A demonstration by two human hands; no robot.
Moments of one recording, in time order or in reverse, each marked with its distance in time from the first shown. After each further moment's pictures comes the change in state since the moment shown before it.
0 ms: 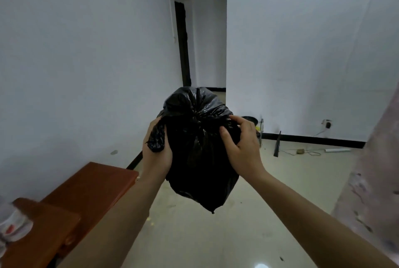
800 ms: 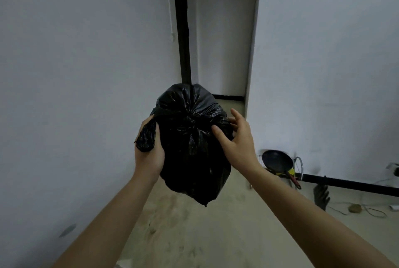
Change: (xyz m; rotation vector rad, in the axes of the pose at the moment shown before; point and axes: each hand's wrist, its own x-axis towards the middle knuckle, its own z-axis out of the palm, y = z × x) left_hand 0.685 -0.351 0.201 -0.105 0.088 -0.154; right_hand 0.627 0.346 0.376 0.107 -0.061 0.112
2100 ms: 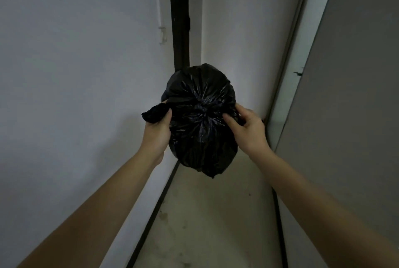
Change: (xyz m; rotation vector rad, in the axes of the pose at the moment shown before) left_hand 1.090 -0.388 0.420 -0.181 -0.196 -0.186; right_hand 1.043 0.464 0.393 -0.036 -0.030 -0.047
